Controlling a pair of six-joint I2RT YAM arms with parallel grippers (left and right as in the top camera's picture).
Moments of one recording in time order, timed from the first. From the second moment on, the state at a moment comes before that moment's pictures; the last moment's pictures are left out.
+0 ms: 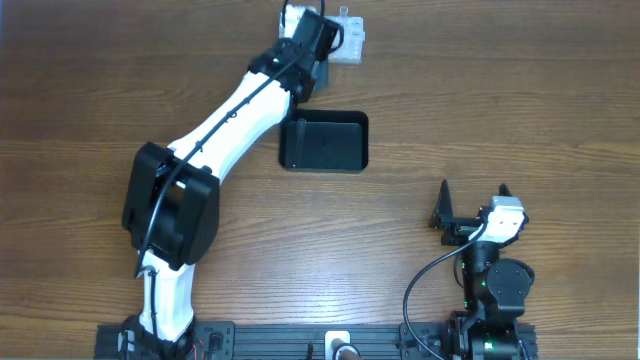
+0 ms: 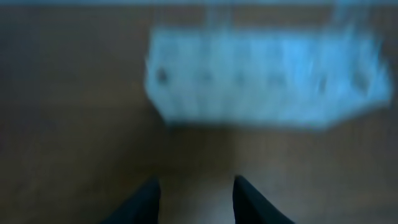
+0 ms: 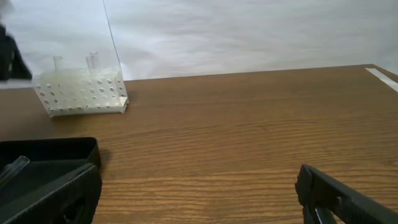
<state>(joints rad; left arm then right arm) -0.52 2.12 1.75 -0.48 -0.41 -0.39 -0.04 0.01 0.01 -0.07 0.01 0.06</state>
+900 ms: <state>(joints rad) -0.47 2.29 1.76 0.10 -0.51 -0.20 -0.04 0.01 0.01 -0.07 0.01 0.06</state>
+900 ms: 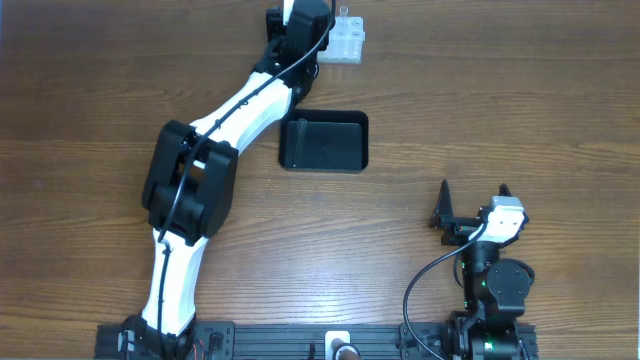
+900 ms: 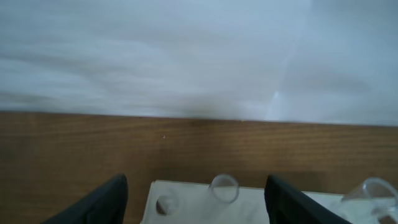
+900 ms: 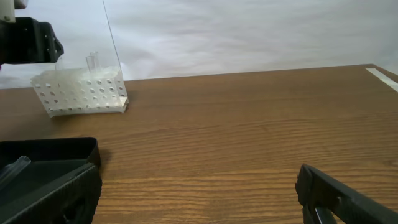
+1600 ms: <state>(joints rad) -0.47 2.39 1.76 0.28 -0.49 -0.18 -0.04 0.01 0.01 -0.07 0.01 0.06</state>
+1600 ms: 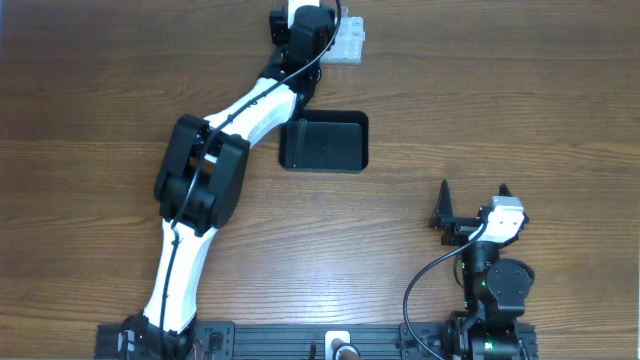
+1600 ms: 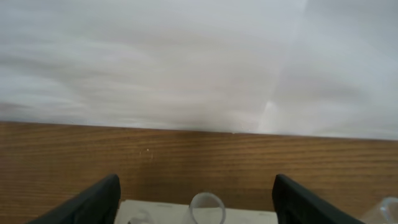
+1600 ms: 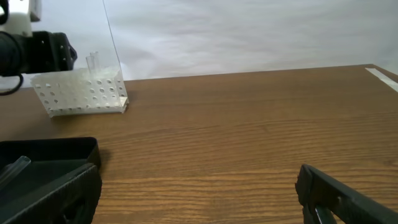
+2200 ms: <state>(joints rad) -0.46 2.41 1.76 0.28 -0.48 -0.17 -0.04 0.01 0.01 -0.07 0.01 0.06</state>
